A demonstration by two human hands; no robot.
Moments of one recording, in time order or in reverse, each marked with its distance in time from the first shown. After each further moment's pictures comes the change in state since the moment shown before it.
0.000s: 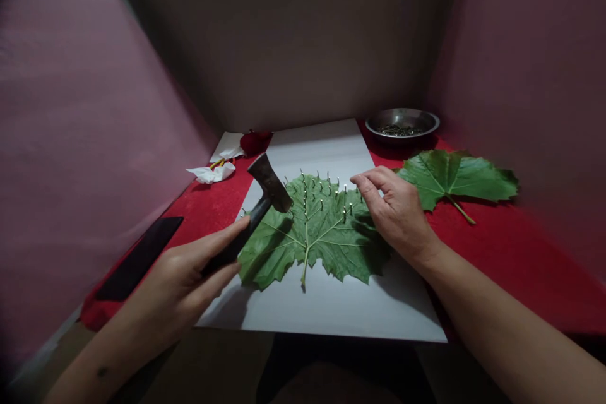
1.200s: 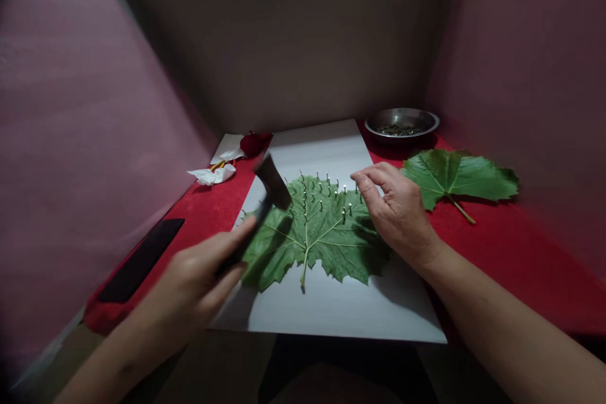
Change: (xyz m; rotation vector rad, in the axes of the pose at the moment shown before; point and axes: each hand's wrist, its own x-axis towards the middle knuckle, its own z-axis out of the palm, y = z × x) left_hand 0.002 0.006 0.004 0.133 0.081 0.128; right_hand 0.001 -0.004 -0.002 -0.030 0.060 -0.085
